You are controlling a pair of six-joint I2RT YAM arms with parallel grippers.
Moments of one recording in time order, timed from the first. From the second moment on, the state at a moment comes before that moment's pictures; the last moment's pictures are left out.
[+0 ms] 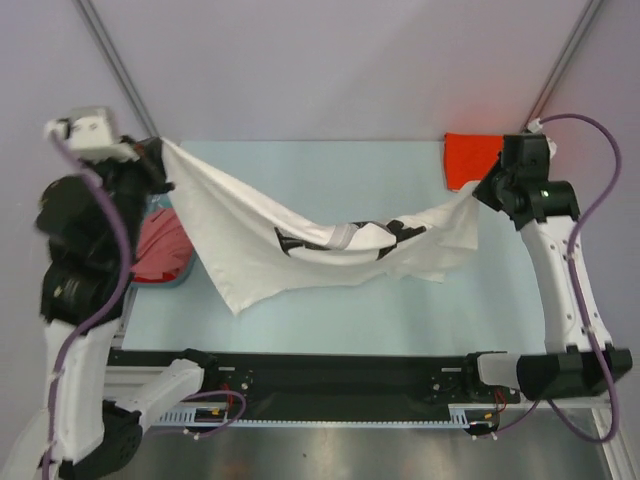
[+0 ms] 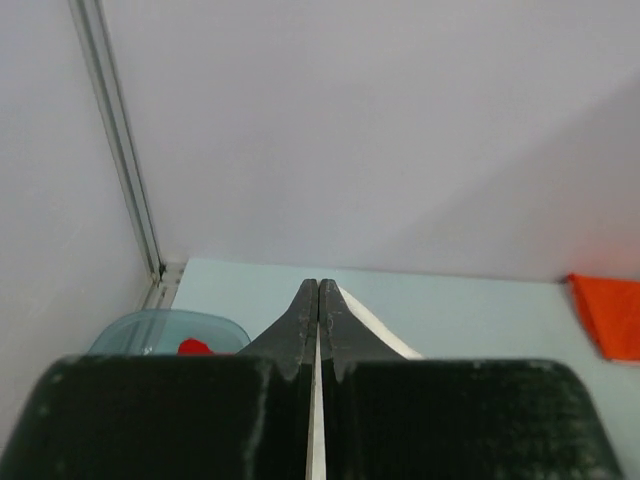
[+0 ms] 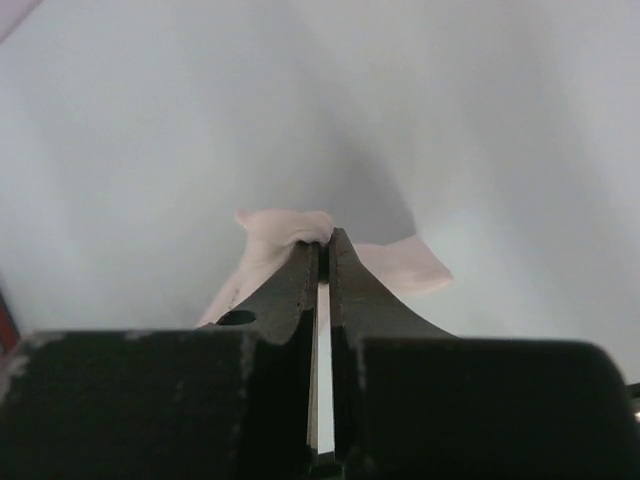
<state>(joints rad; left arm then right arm) -0.31 0.89 1.66 -0.58 -0.30 -0.05 0.06 1.23 1.54 -0.97 0.21 0.57</state>
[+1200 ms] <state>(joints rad) -0.46 1.23 1.20 -0.81 -0.12 -0.36 0.15 1.60 1.41 -0.93 0.12 0.47</state>
